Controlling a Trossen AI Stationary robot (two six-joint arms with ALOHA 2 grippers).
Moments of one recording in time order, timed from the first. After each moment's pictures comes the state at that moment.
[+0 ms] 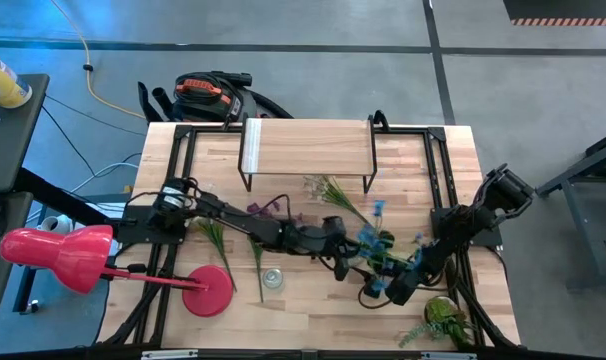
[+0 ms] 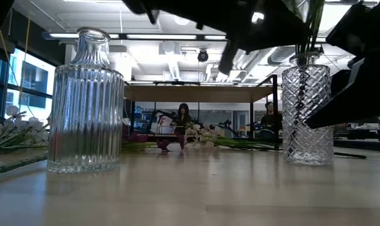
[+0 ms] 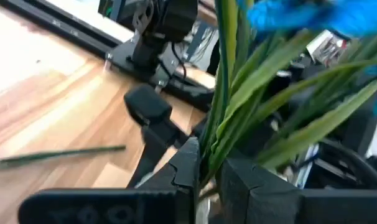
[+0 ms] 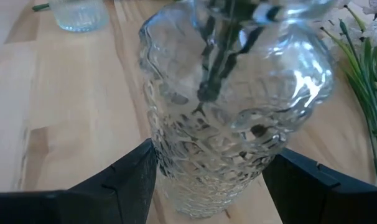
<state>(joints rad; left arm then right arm) -0.25 2.03 1.38 0.40 -0.26 -0.56 0.74 1.62 0.58 0.09 0.83 0.79</state>
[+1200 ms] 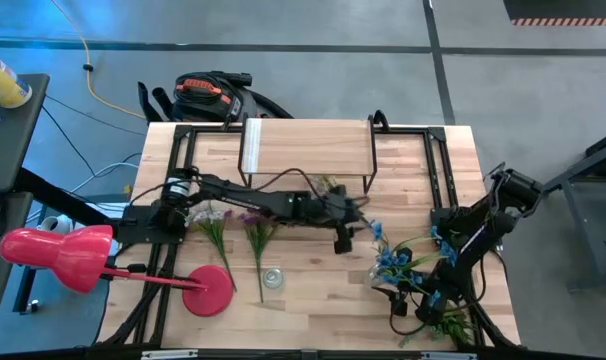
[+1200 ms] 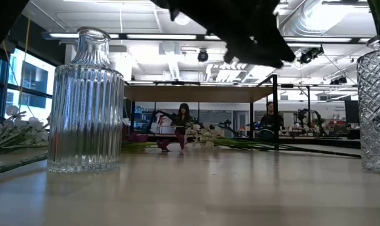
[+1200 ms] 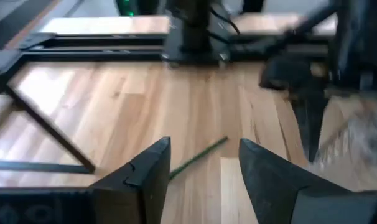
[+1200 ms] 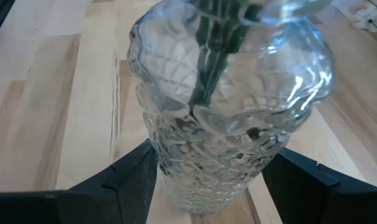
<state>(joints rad) -0.08 2.06 1.62 -0.05 -0.17 -0.01 1.02 1.58 0.57 -0.13 0.84 1.04</state>
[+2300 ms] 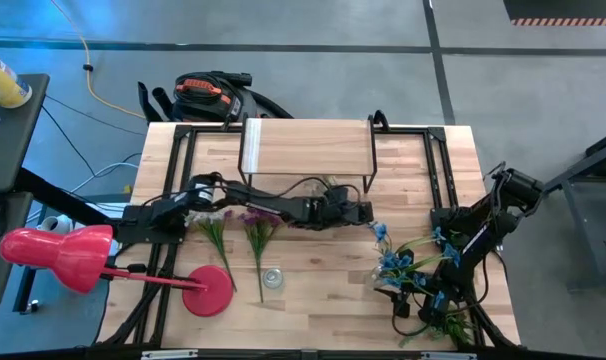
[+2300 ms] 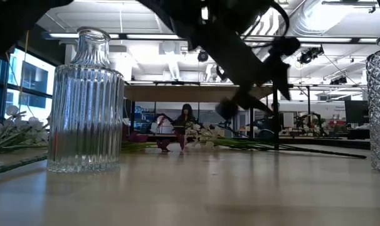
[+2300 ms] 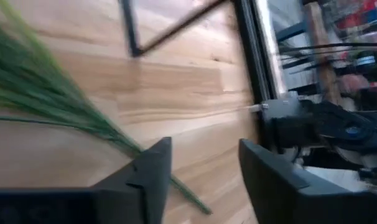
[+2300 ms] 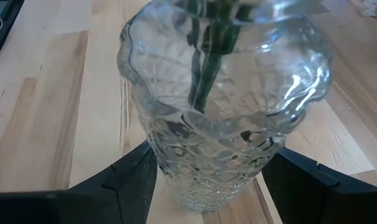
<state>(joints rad) -0.06 2.27 1.73 -0.05 -0.45 -1.39 1.04 1.58 0.57 -0.15 0.81 1.10</state>
